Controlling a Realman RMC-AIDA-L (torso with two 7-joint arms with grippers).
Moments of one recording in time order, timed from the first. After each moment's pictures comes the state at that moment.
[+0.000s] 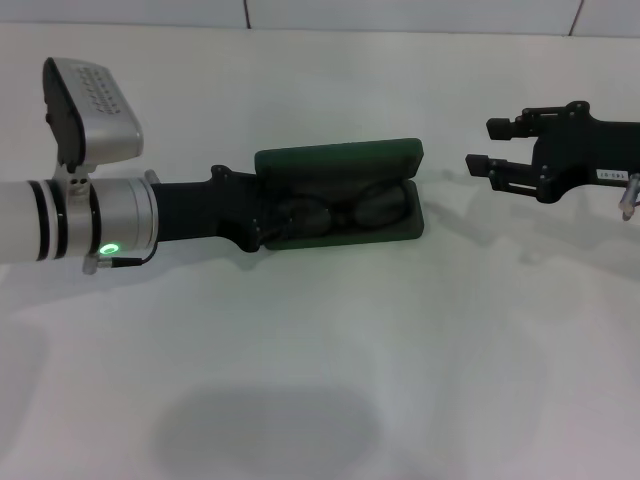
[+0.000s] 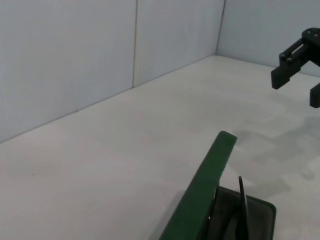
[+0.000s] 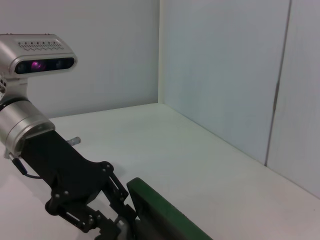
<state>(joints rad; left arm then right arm) -0.83 -2.08 2.84 -0.35 -0.23 1.31 -1.00 0.43 2.01 -1.23 -1.01 -1.72 -1.18 1.52</state>
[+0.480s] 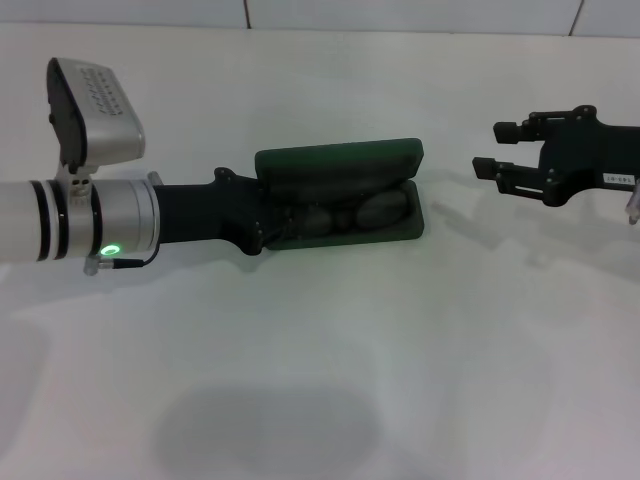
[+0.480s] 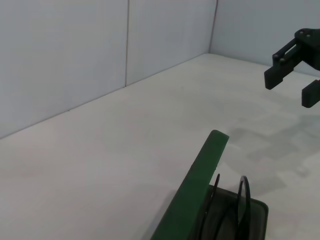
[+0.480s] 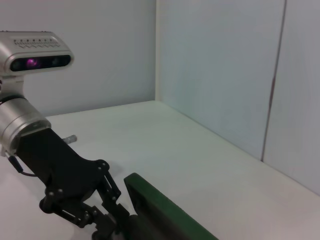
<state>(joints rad) -0.84 -2.08 2.84 -0.35 -0.22 1.33 -1.01 0.42 2.01 -1.23 -1.01 -1.72 -1.18 1.52</state>
